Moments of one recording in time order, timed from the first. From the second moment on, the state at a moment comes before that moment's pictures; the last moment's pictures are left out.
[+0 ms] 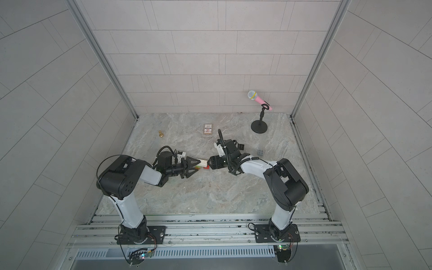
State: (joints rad) left arm -0.27 1.85 0.52 0.79 0.84 -1.24; right arm 0.57 1.73 0.99 -0.06 -0.32 0.37
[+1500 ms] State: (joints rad) left arm -0.26 1.77 0.58 0.53 0.84 -1.07; right arm 0.53 1.87 1.11 -0.09 -0.57 0.52
